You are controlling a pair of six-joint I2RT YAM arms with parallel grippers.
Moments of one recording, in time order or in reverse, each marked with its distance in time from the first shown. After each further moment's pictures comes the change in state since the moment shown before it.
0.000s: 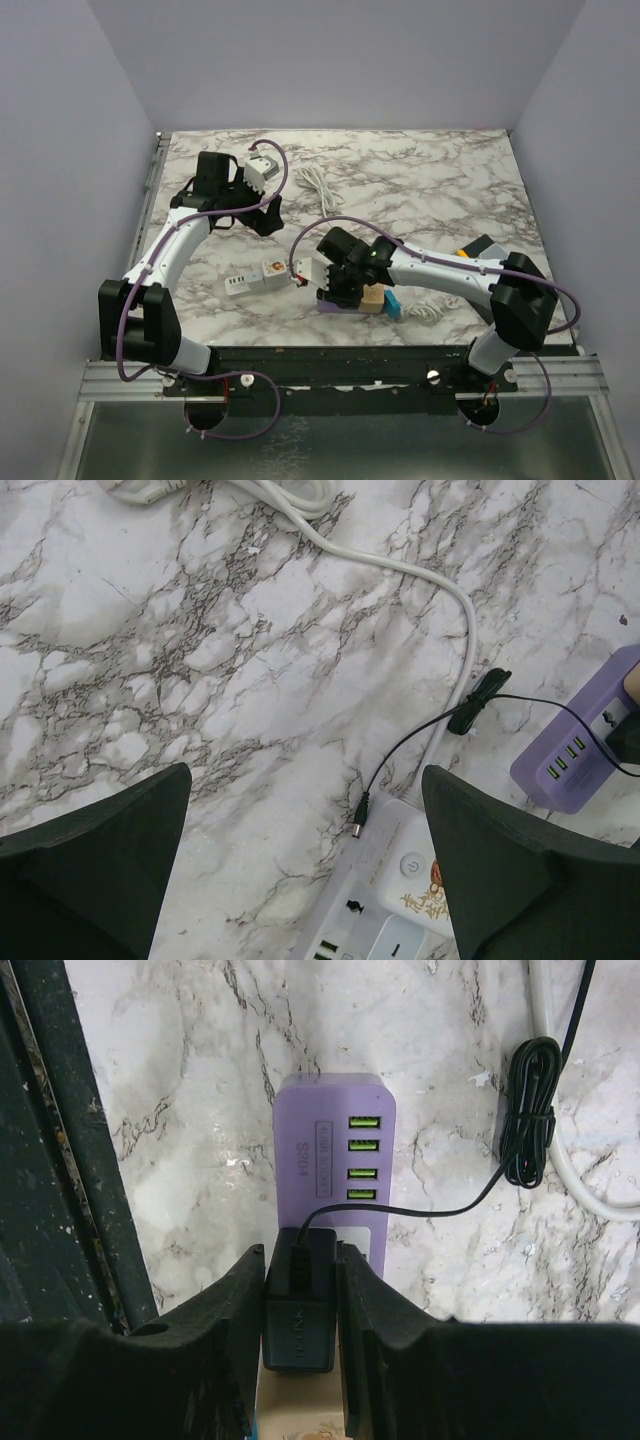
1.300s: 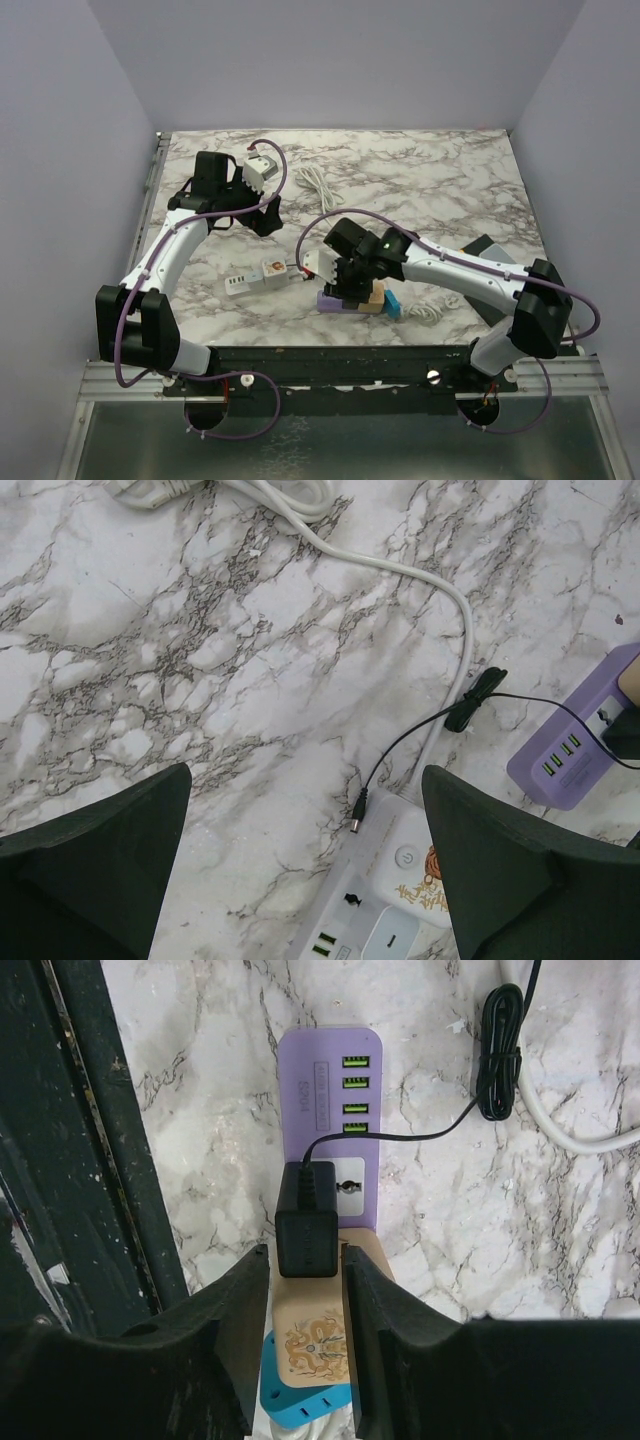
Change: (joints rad) left arm 0.000 -0.027 0.002 -0.017 -0.004 0.007; right arm -0.004 -0.086 0.079 -0.168 0.013 0.008
